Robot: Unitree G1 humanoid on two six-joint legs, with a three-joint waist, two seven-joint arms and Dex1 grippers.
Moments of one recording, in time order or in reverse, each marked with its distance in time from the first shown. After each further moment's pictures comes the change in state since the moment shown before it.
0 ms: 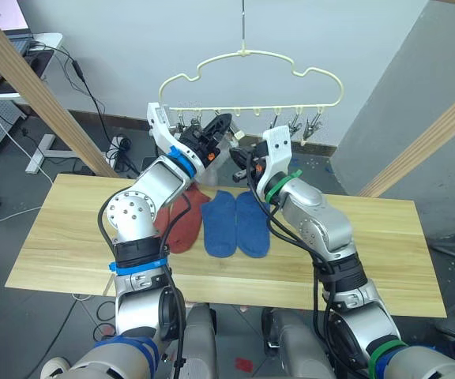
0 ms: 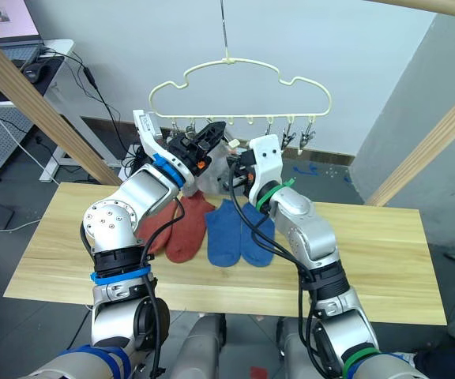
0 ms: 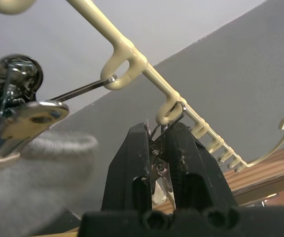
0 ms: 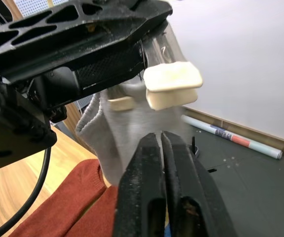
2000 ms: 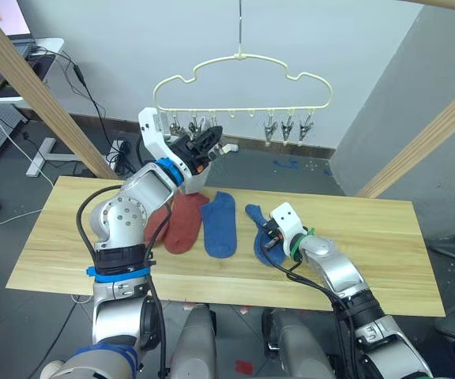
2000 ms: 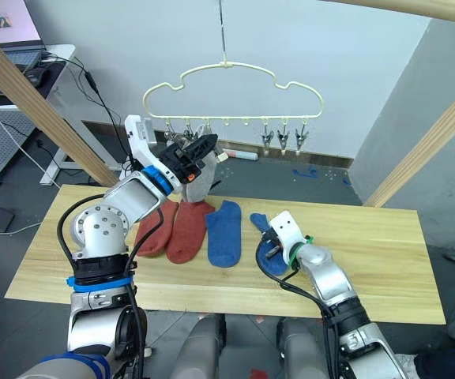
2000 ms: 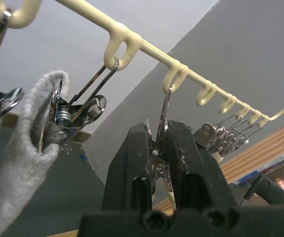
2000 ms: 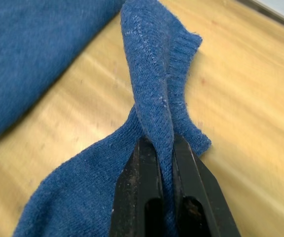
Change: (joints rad) left arm 0.067 0.152 -0.102 -0.045 0.183 -0.032 -0.178; right arm 0.315 -0.202 0.104 0.069 -0.312 0.037 0.164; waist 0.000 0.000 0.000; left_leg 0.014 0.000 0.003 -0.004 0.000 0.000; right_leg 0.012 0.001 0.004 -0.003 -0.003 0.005
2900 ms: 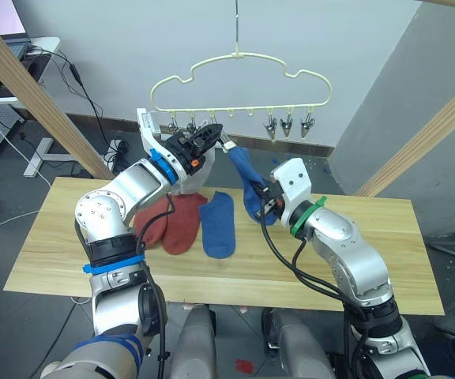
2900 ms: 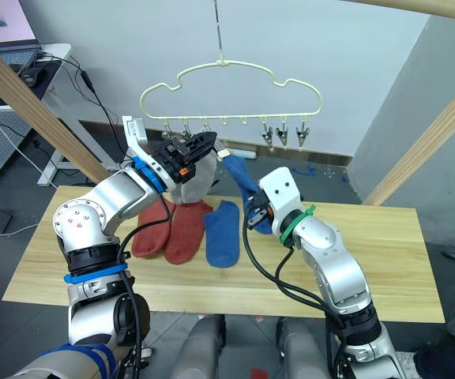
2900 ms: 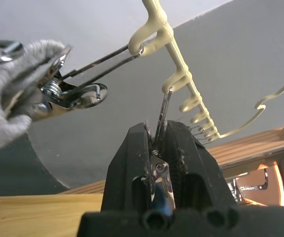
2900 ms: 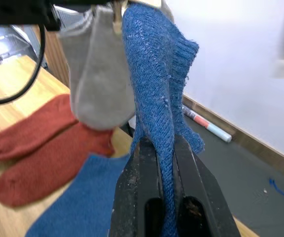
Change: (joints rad) left arm -0.065 -0.016 0.165 0.129 -0.412 0.205 0.242; right arm -0.063 0.042 -0.025 -0.518 0.098 0.163 -0.064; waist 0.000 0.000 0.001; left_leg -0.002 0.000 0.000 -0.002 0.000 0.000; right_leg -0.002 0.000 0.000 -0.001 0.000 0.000
